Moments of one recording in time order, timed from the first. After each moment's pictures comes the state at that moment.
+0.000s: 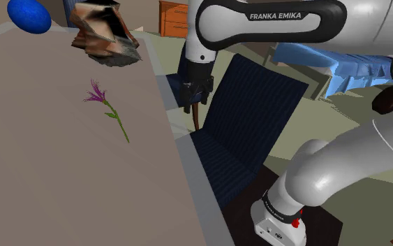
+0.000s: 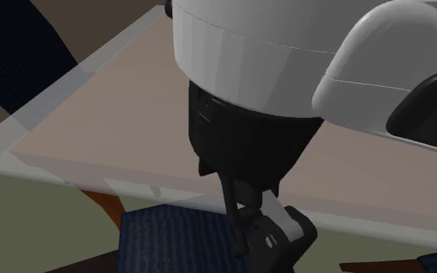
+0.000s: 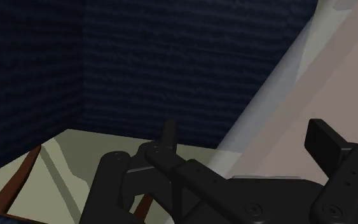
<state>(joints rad) 0.08 -0.40 0.19 -2.18 0.11 1.68 0.14</state>
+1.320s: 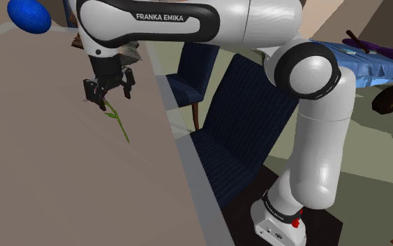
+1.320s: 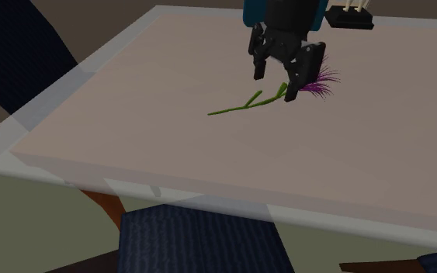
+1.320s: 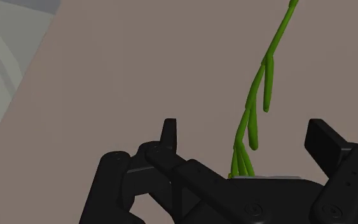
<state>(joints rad) 0.27 0.37 0.37 -1.34 -0.17 1.63 0.43</state>
